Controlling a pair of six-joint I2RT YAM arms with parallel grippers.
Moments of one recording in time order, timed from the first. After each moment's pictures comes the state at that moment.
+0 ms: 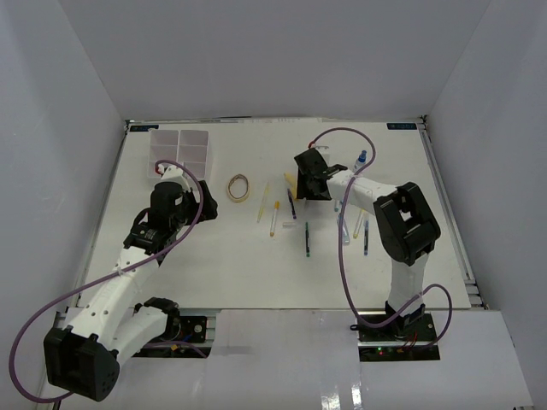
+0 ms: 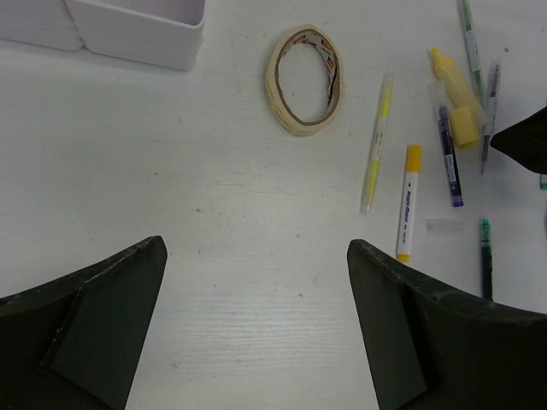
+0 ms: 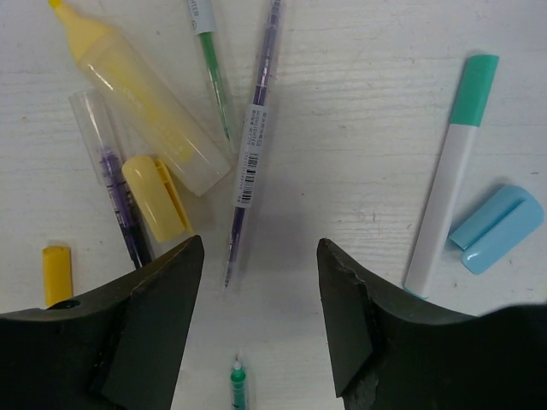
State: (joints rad) left arm -0.30 0.92 0.72 -0.33 -0.11 -0.38; right arm 0.60 1.92 1.34 -0.40 0.33 0.50
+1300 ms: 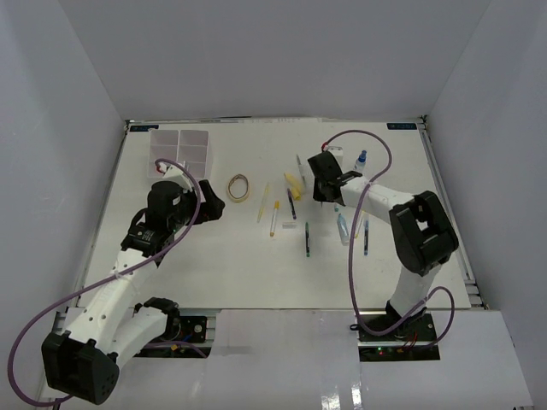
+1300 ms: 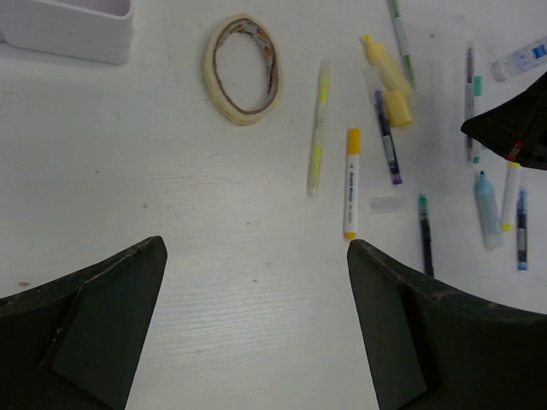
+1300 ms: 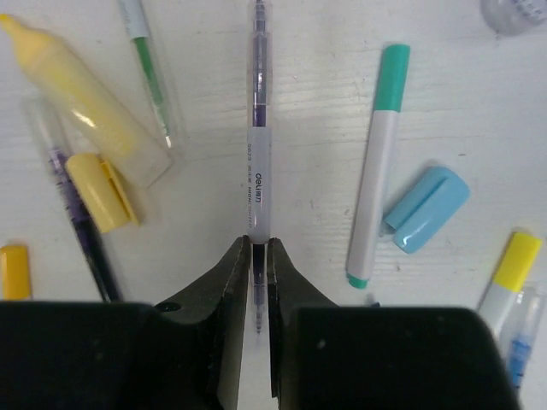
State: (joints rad) left arm -0.30 0.90 0.73 -0.34 0.01 -0.41; right arm 0.56 1.85 1.21 -0.32 0.36 0.49
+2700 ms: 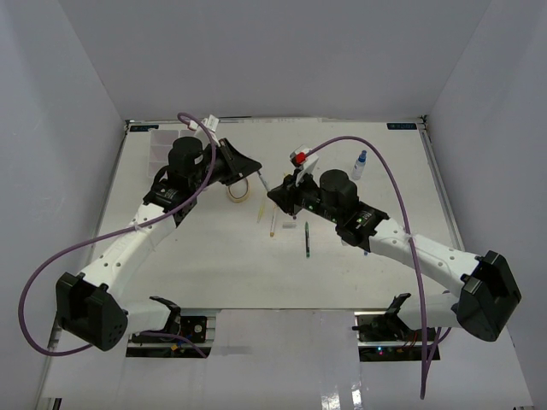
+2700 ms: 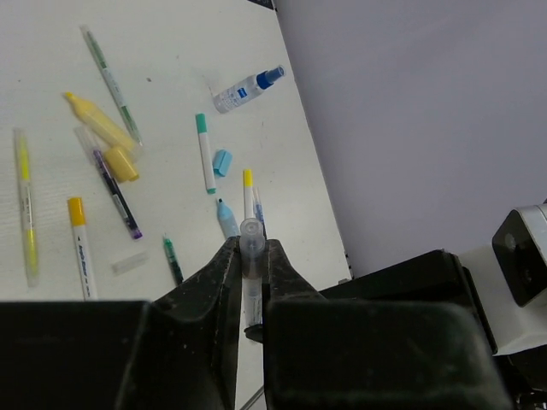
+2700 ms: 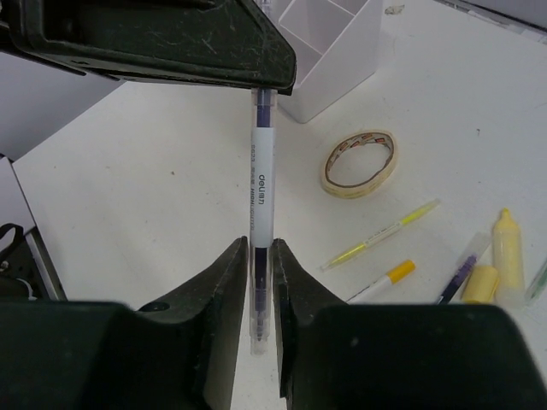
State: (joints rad) left arm -0.43 1.24 1.10 -0.09 0.35 -0.80; right arm 0.85 1.27 0.92 0.18 -0.12 0.19
